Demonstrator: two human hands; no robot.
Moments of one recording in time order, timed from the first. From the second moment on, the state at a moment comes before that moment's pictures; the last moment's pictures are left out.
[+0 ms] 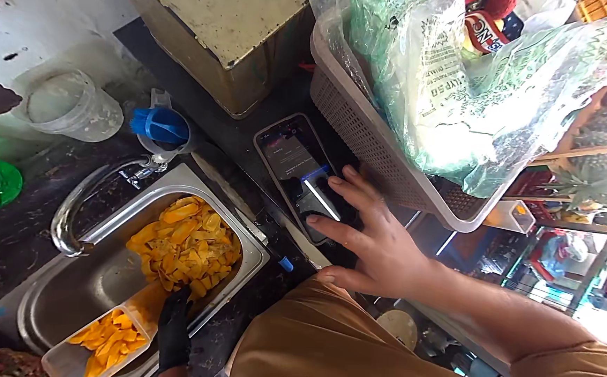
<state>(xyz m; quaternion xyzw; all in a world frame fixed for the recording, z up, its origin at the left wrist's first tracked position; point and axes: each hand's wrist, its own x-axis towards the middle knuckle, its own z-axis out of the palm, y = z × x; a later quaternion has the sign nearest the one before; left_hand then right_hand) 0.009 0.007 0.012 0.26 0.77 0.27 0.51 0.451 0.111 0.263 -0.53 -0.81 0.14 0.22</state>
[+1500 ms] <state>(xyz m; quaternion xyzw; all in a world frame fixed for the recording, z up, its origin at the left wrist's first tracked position) 0.010 0.006 0.008 0.24 0.77 0.29 0.52 0.449 0.099 0.263 -0.63 -0.75 0.10 0.18</state>
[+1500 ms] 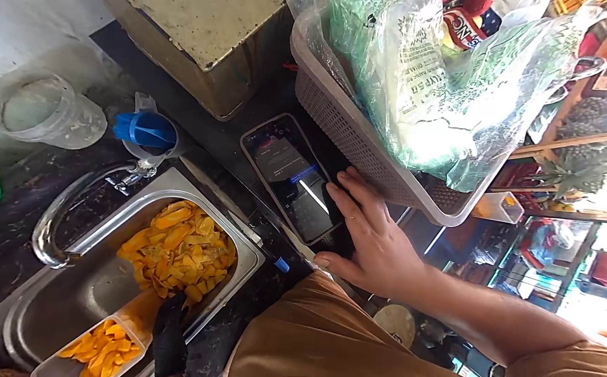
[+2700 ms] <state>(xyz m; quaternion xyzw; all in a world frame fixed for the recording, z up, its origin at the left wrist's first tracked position) 0.008 0.004 0.010 0.25 0.76 0.29 0.52 0.442 0.107 0.266 -0.56 -0.79 0.13 0.22</state>
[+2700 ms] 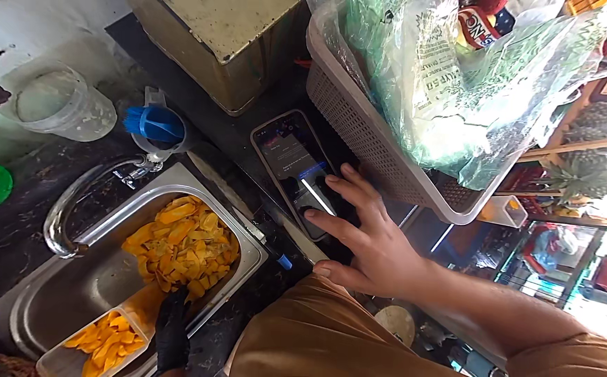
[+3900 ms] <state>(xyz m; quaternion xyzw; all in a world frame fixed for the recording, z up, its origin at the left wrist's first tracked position) 0.029 0.018 0.038 0.23 0.77 0.29 0.52 0.446 0.105 0.267 -0.60 -0.75 0.12 0.22</state>
